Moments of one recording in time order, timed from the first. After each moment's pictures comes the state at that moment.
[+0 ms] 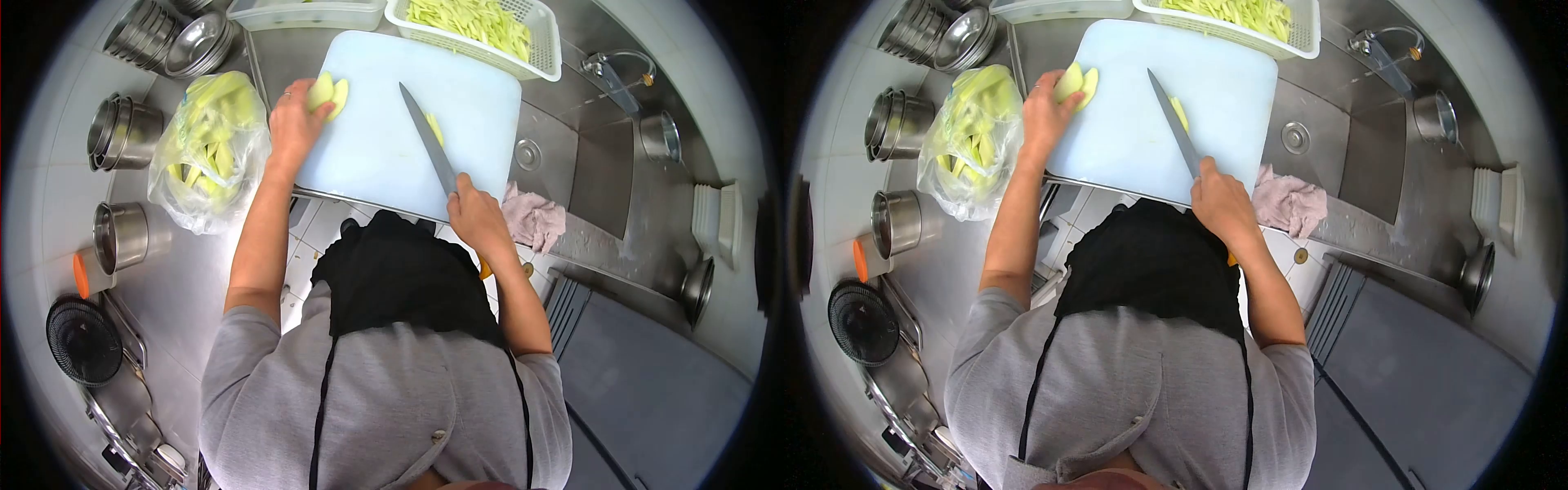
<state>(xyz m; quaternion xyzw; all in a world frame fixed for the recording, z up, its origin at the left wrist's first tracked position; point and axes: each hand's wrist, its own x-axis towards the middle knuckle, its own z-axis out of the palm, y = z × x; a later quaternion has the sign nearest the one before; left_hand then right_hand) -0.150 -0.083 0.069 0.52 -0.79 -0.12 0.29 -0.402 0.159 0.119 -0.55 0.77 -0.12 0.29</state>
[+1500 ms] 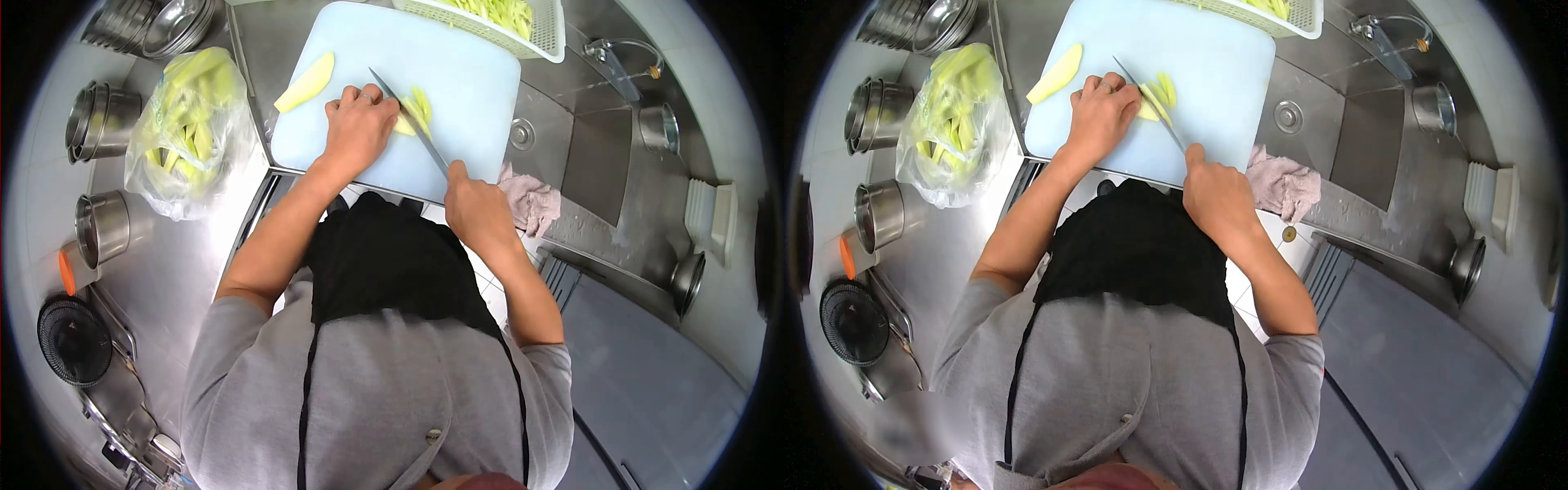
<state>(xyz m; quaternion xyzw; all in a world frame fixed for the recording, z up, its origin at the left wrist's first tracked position) -0.232 0.007 0.063 0.41 -0.88 -0.13 0.22 -0.397 0.163 0.152 -0.62 0.75 0.00 0.23</state>
